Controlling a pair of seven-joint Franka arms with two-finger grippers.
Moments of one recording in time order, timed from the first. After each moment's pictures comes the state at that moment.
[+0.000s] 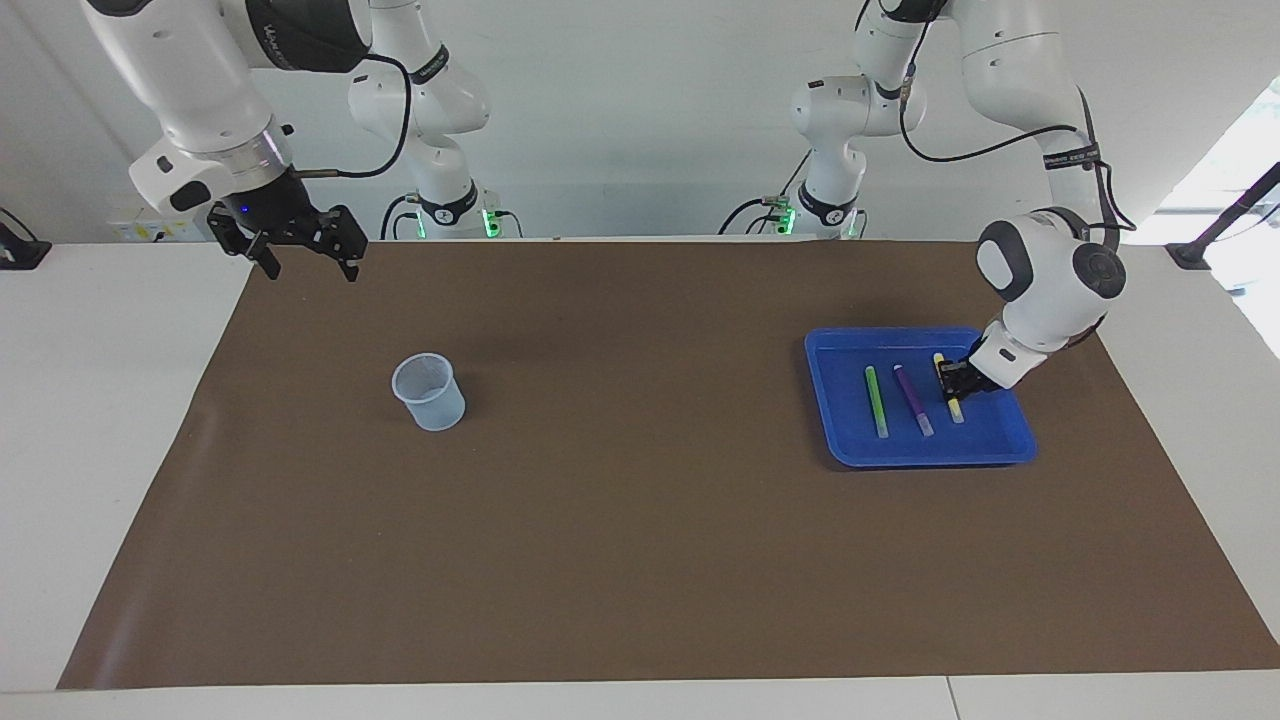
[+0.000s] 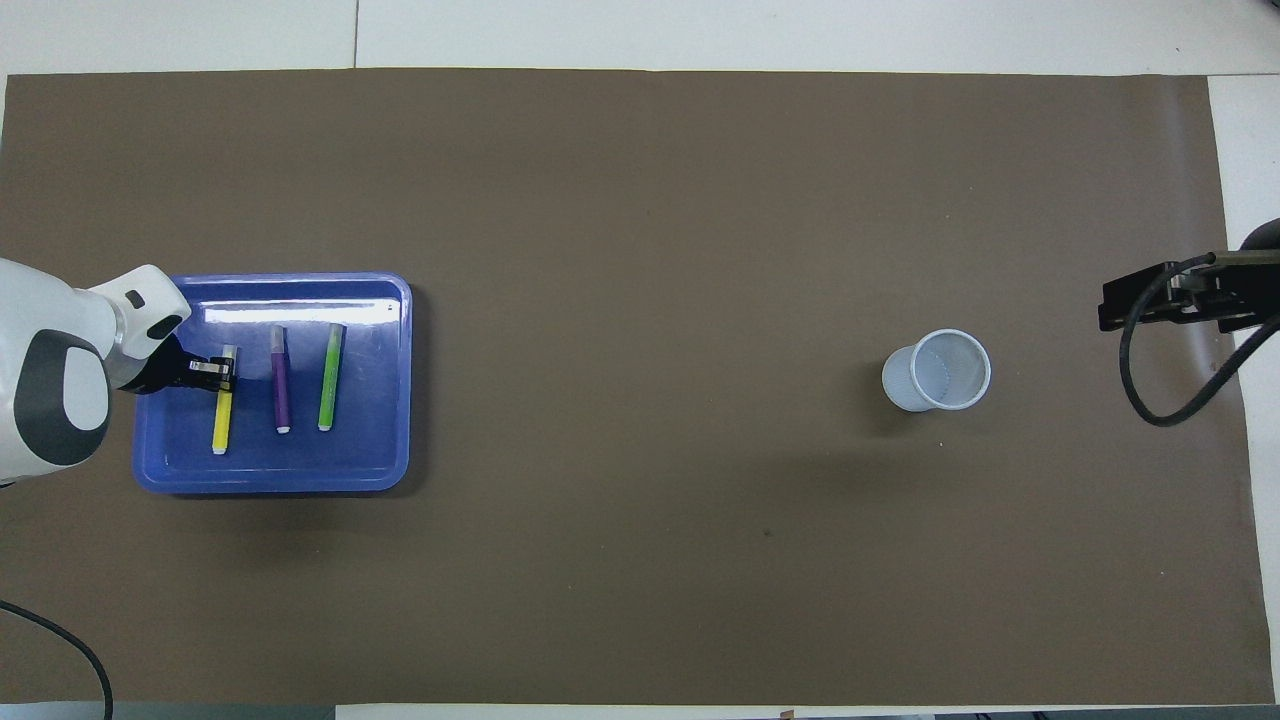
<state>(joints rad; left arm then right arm) -0.03 0.19 0.15 -2.11 -0.07 2.19 0.27 0.01 -0.03 -0.01 -1.63 -0.02 1.54 0.05</state>
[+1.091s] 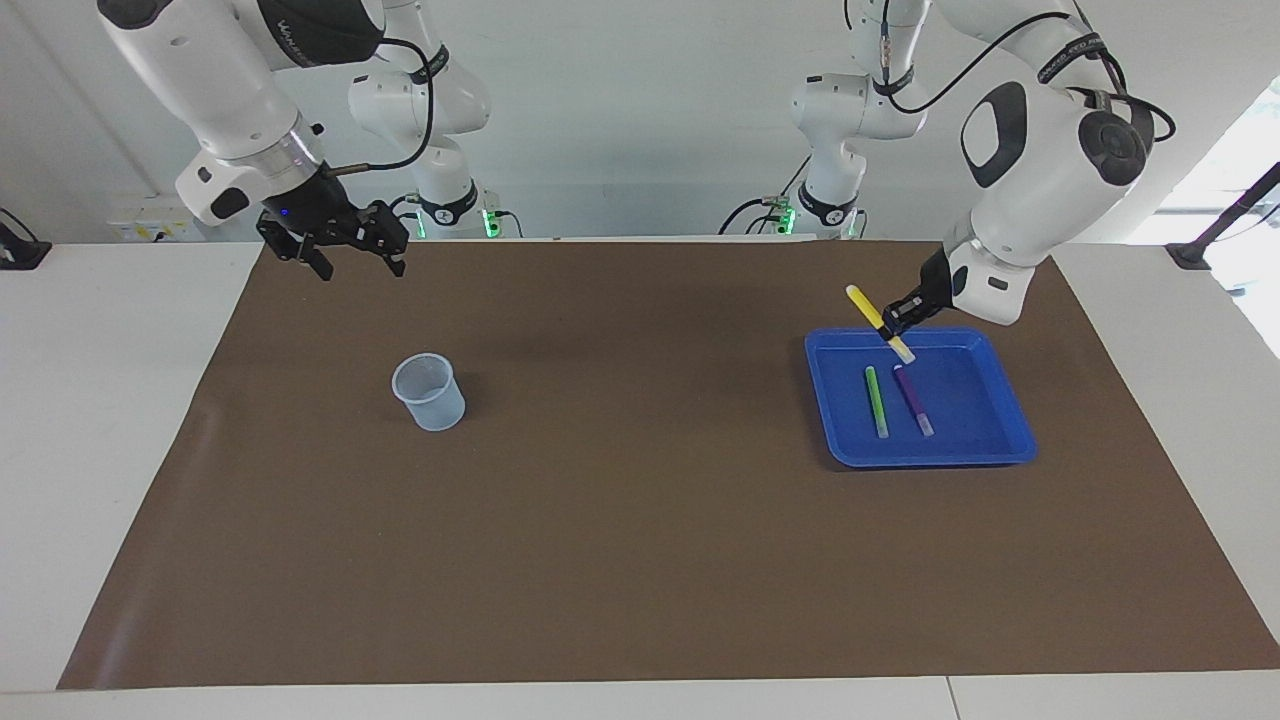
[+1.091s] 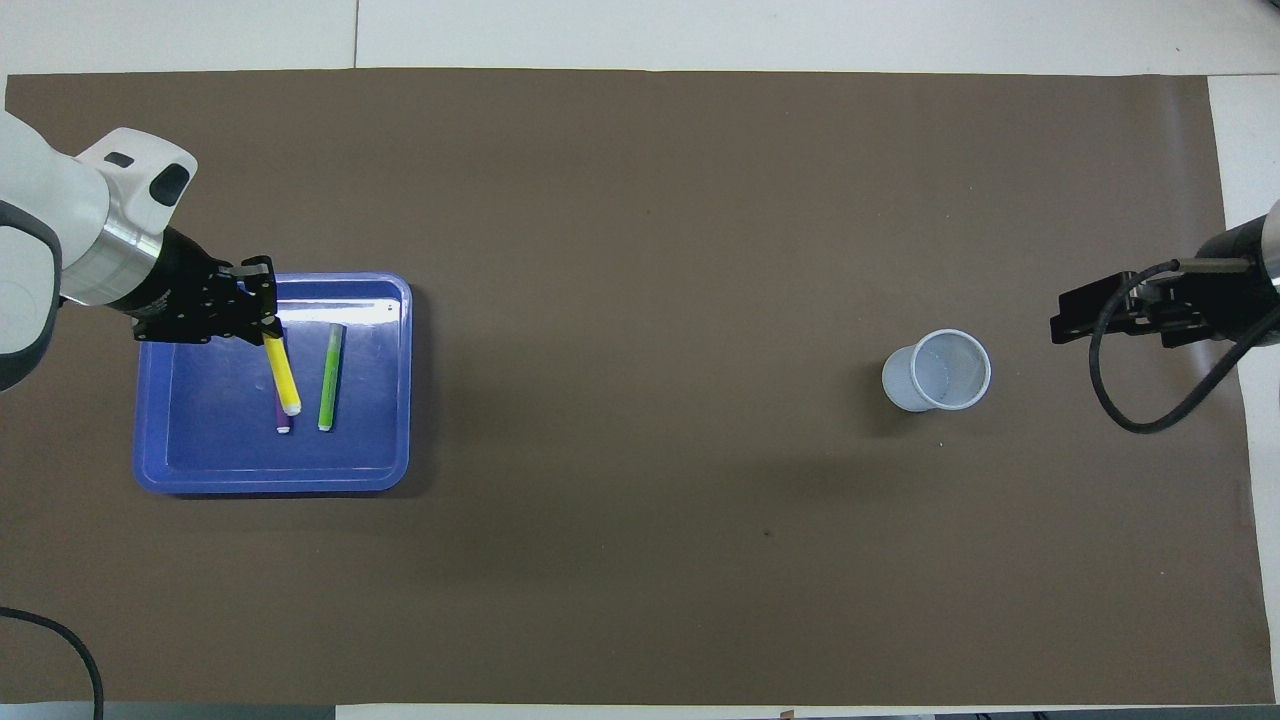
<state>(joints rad) -0.23 0.05 0.06 -1.72 -0.29 1.64 -0.66 0.01 -0.03 0.04 -1.65 0.19 1.57 0.12</state>
